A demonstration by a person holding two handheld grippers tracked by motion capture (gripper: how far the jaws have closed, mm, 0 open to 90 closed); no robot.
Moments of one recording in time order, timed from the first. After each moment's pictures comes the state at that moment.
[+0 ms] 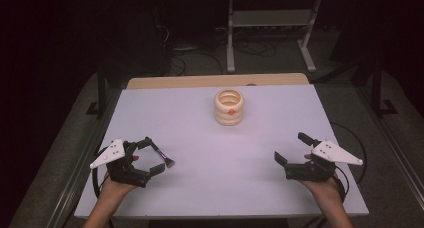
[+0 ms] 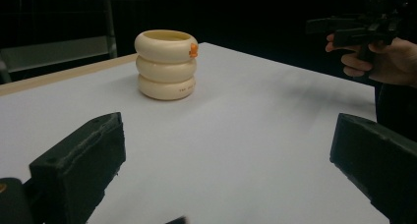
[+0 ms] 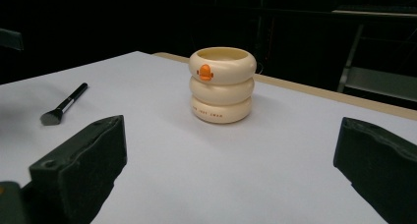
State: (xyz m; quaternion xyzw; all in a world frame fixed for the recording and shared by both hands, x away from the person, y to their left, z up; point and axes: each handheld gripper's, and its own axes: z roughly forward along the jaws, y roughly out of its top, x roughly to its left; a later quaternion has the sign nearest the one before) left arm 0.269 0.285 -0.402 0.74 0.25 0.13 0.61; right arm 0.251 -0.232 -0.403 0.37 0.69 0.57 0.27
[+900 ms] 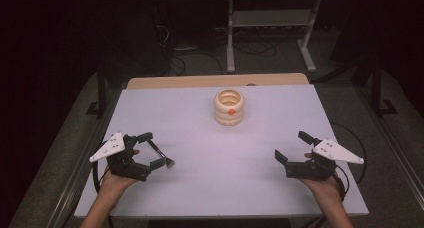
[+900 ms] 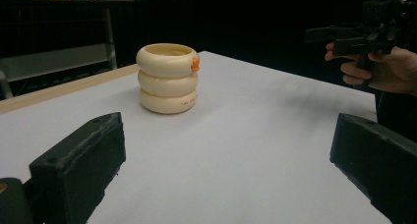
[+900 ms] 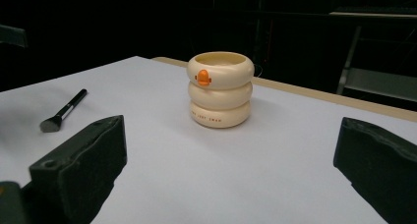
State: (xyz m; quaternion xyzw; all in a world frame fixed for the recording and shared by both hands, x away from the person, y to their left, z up) left arm 0.281 0.282 -0.389 0.73 0.24 0.14 0.62; right arm 0.253 -0.232 -0.400 0.37 0.68 0.57 0.27
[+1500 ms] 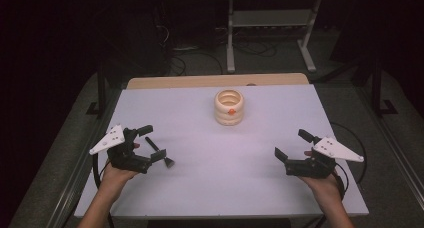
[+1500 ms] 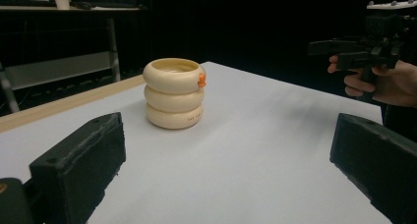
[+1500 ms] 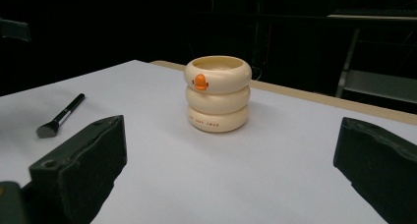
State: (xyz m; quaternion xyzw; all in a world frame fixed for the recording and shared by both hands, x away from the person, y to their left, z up) left arm 0.292 0.279 -0.378 0.72 0.24 0.14 0.63; right arm 0.257 -0.233 -0.399 0.37 0.67 0.58 0.27
